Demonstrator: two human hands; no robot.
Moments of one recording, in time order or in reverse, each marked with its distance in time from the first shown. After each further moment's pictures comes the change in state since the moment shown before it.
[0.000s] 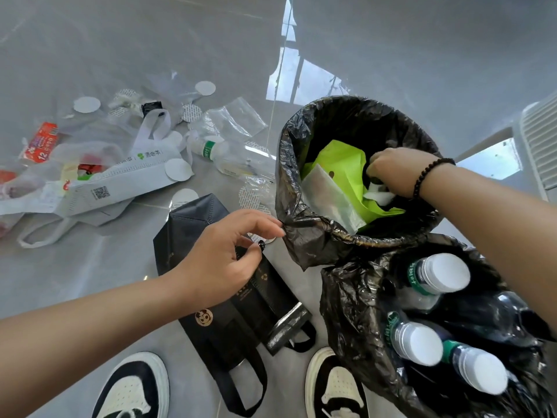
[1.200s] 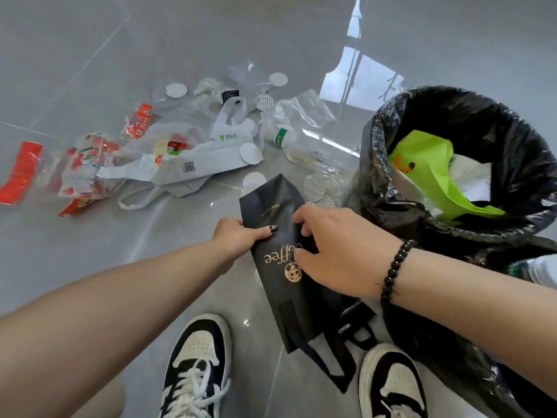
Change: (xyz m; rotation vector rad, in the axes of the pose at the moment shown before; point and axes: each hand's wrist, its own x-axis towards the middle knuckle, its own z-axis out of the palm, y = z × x) left_hand -0.035 -0.095 -0.042 -0.248 0.361 -0.983; right_hand -0.054 -0.219 -0.116 0.838 -0.003 -0.136
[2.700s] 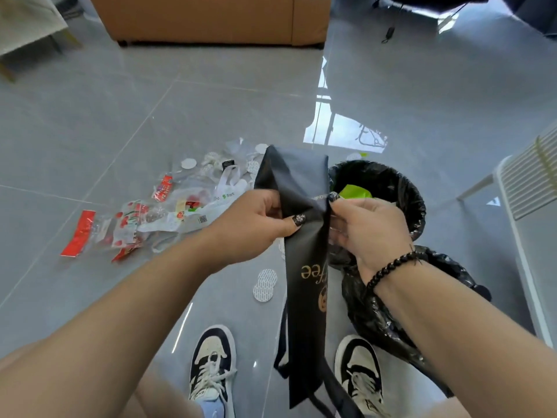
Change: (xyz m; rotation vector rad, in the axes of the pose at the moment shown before) left_hand -0.266 0.183 -0.046 0.222 -0.378 0.595; right_hand -0.142 -0.035 -0.097 1.557 0.688 0.261
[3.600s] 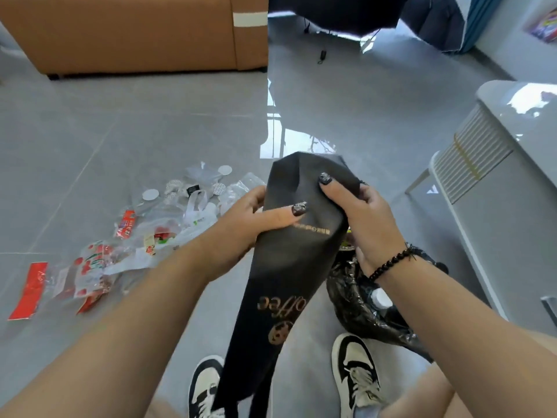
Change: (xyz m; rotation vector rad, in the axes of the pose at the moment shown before) left_hand 0.011 0.016 -0.009 -0.343 -0.275 0.027; right_hand -0.011 -0.018 -0.009 0.016 0.132 -0.172
